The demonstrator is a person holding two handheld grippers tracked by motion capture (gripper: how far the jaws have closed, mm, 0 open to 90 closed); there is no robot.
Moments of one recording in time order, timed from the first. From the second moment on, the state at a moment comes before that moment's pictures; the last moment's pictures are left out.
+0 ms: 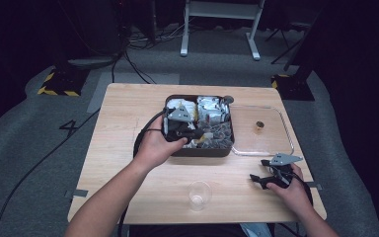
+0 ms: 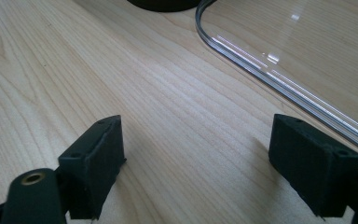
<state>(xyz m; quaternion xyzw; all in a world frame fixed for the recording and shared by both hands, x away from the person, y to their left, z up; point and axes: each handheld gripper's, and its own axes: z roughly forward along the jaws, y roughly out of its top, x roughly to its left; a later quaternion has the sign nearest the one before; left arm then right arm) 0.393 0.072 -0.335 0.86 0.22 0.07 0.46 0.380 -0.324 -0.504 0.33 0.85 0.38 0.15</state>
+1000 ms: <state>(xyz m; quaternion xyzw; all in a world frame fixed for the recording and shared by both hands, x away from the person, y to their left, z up) 0.315 0.070 -0.376 0.85 0.18 0.06 0.49 0.380 -0.324 -0.504 0.33 0.85 0.38 0.15</state>
